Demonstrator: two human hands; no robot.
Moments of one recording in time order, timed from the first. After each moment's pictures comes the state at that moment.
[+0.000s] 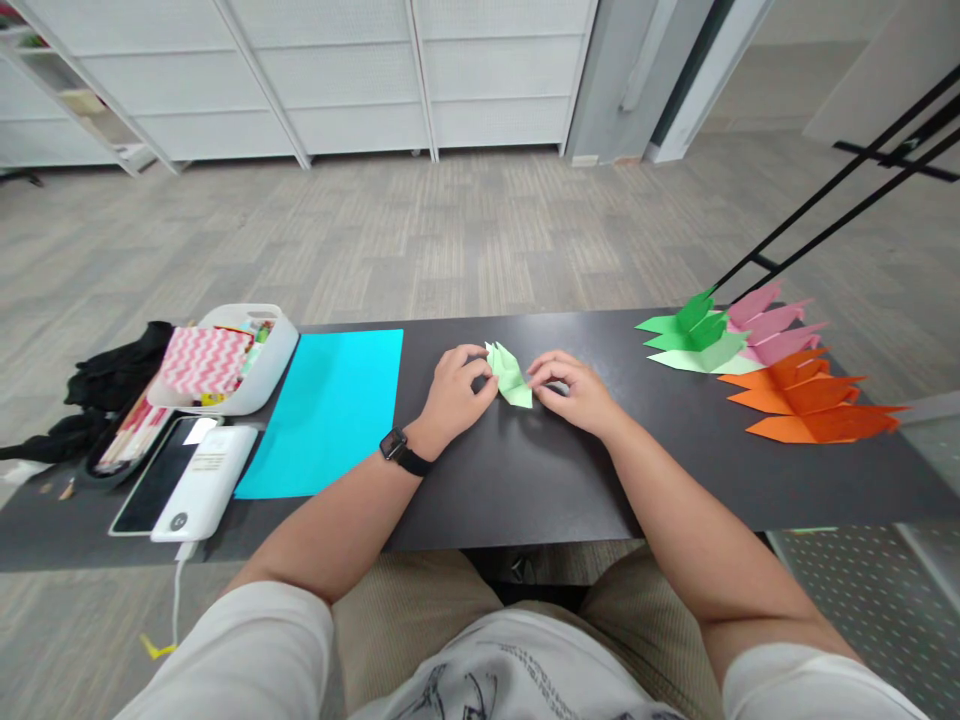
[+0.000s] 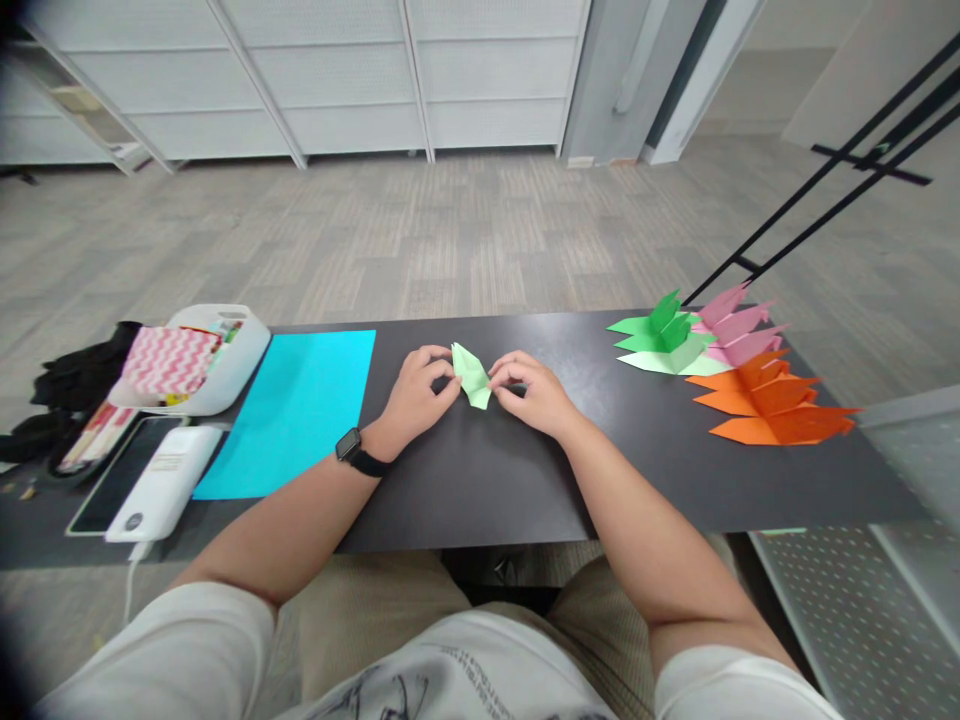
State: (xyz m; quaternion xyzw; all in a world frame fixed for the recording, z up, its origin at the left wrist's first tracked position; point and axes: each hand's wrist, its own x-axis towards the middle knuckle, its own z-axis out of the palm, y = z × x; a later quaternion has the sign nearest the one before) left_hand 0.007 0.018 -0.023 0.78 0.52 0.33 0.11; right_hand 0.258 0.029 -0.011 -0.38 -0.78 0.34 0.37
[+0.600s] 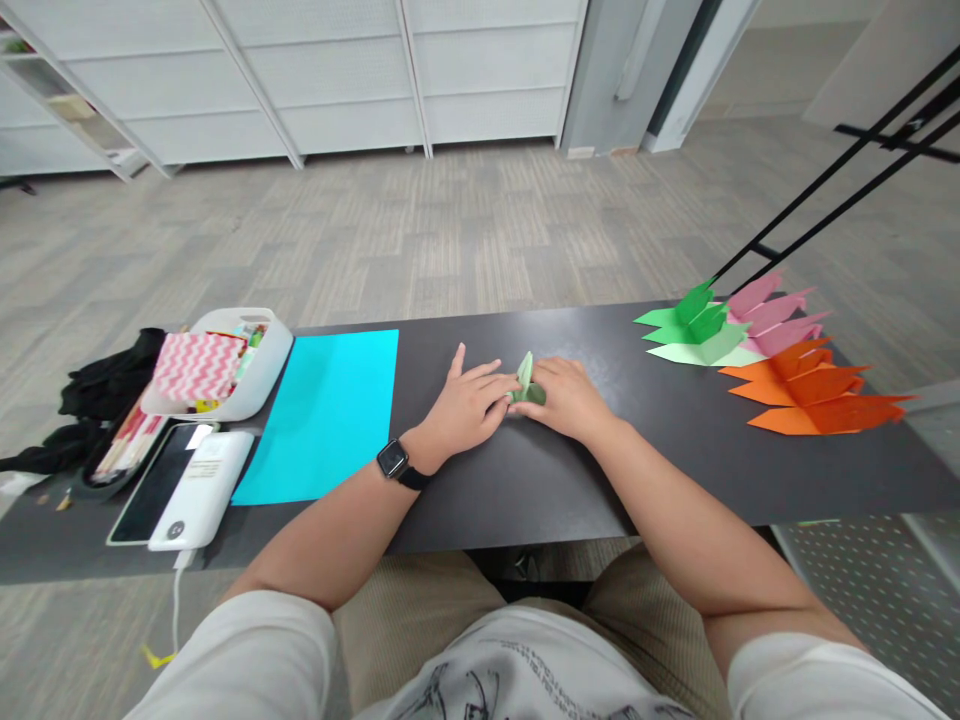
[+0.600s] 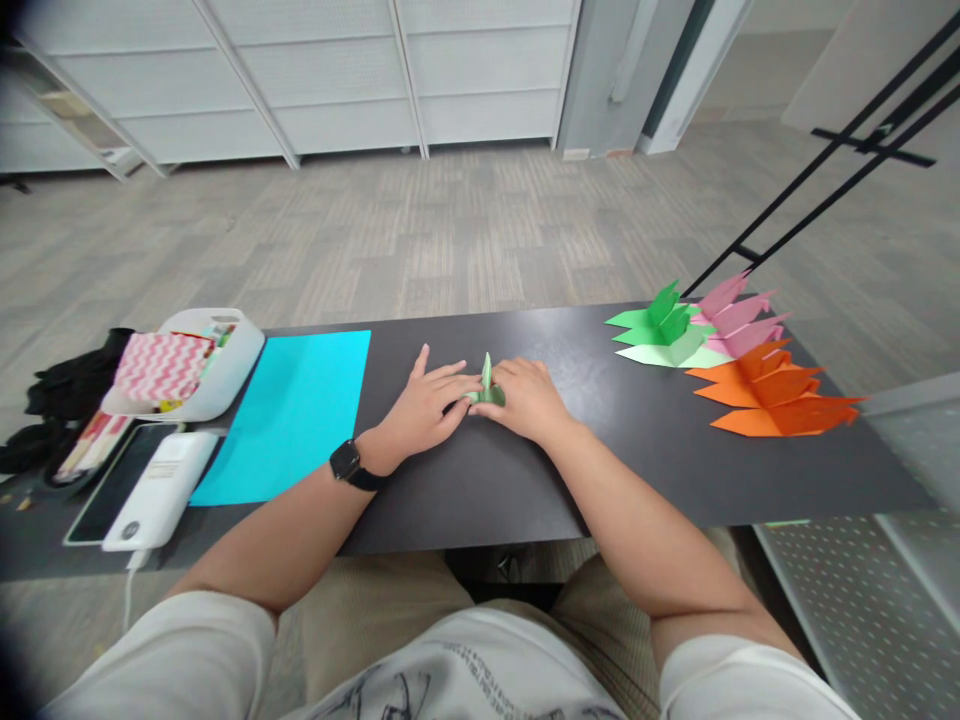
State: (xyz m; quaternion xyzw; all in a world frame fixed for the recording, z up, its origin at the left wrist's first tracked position) left_hand 0.012 -0.001 -0.007 0.88 0.40 0.22 0.12; right_hand 0.245 0.019 -0.012 -0.47 -0.86 0.10 0.16
